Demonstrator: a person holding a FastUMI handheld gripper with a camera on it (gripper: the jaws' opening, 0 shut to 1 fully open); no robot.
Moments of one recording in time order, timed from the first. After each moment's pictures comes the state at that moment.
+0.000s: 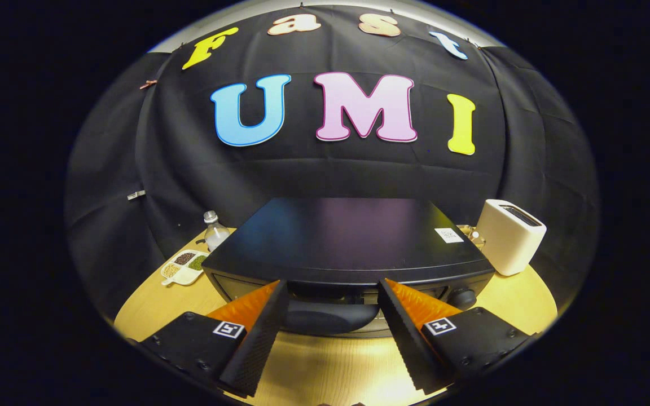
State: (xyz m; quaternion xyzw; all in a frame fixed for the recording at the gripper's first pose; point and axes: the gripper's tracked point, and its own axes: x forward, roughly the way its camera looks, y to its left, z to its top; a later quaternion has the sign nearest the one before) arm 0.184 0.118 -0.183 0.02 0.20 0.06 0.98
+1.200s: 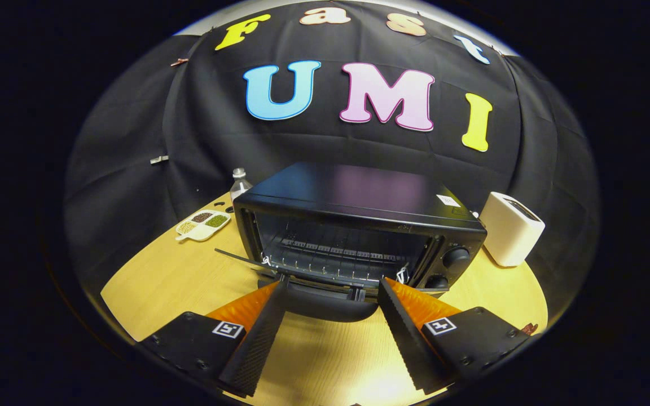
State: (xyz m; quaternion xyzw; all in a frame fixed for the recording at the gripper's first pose) arm 0.099 0.116 -0.219 -0.04 0.24 0.11 0.96
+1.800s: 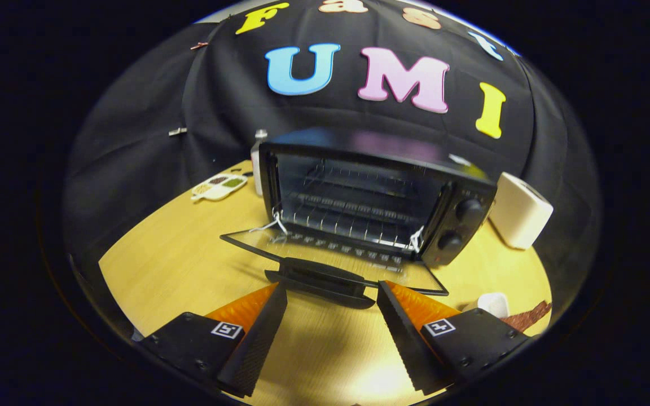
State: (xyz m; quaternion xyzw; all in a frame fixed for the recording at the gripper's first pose) arm 0.027 0.115 -0.295 -0.04 0.33 0.15 0.93
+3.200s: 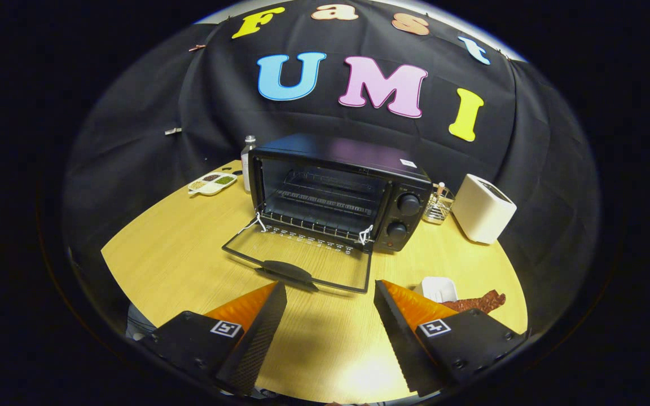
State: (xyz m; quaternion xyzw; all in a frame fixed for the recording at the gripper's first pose) arm -0.019 0.049 -0.212 -0.07 0.28 0.10 0.95
